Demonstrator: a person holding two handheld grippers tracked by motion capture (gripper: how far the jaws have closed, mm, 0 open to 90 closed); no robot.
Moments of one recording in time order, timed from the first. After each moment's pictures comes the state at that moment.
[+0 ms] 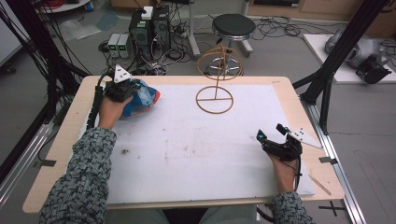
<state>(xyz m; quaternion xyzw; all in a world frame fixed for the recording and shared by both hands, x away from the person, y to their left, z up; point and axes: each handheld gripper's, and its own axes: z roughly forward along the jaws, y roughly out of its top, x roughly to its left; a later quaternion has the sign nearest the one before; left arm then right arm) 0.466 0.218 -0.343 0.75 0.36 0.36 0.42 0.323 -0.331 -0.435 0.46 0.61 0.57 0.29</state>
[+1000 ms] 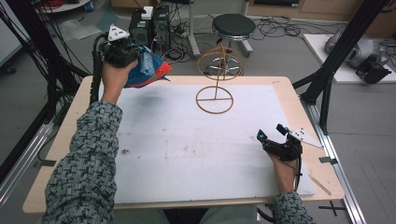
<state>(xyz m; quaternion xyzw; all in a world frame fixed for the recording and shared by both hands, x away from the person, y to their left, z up) 0.498 0.194 -0.245 0.68 0.39 0.36 0.50 0.324 -0.332 -0.436 0.47 0.61 0.57 0.29</state>
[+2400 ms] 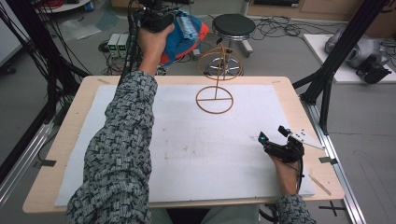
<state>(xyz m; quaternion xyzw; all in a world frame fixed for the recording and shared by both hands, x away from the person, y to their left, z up) 0.546 0.093 -0.170 0.63 0.37 0.32 0.60 0.319 -0.336 -0.436 0.47 0.62 0.56 0.29</state>
